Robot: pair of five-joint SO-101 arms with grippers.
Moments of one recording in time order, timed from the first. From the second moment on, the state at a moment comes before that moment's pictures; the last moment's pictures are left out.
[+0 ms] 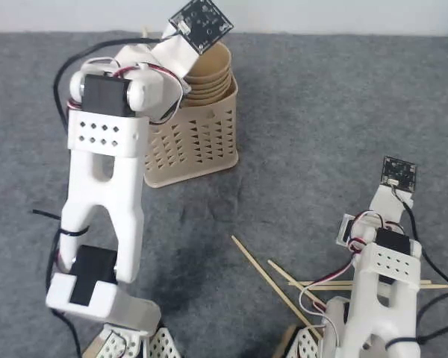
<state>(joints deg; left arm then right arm) 4.3 3.1 -27.8 88.6 -31.6 14.7 -45.5 70.6 51.1 0.2</state>
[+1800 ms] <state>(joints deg) -22.3 -58.8 40.0 64.8 5.8 15.0 -45.5 65.2 58.0 -3.6</state>
